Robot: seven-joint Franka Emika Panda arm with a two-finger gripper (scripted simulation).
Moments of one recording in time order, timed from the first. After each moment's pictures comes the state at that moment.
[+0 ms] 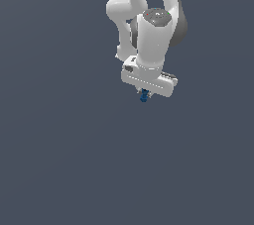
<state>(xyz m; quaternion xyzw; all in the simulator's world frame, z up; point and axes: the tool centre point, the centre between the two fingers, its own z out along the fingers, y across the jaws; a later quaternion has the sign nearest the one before) -0.047 0.073 0.201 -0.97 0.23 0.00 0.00</state>
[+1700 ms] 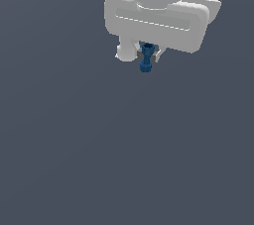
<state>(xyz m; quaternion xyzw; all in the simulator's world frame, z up) 0.026 0.049 0.426 -0.97 0.23 0.00 0.00</state>
